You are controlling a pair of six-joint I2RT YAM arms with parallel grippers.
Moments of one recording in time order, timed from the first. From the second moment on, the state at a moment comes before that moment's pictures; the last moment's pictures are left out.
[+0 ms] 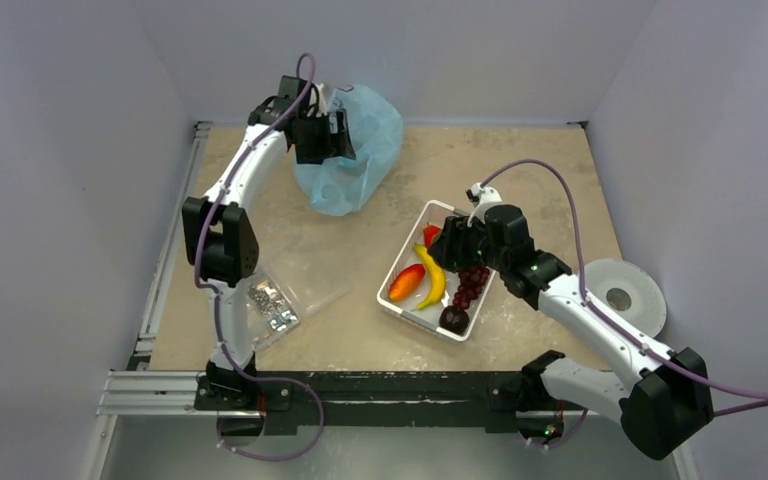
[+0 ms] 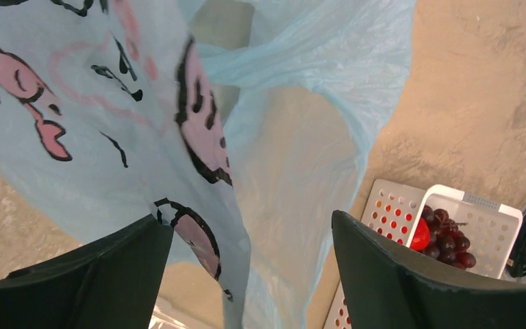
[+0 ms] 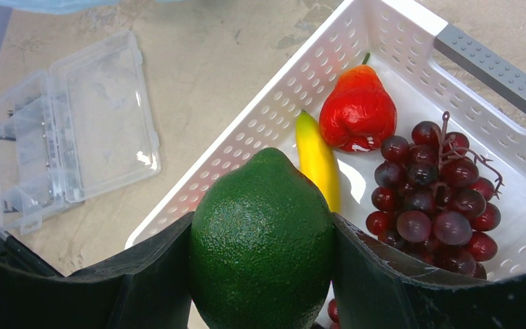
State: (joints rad) left arm -0.24 2.12 2.05 -0.78 0.28 -0.34; right arm 0.51 1.05 0.73 -0.23 -0.10 0.41
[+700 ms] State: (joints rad) left arm -0.28 1.87 1.59 -0.67 0.27 -0.29; right arm 0.51 1.06 0.73 -0.26 -0.11 0.38
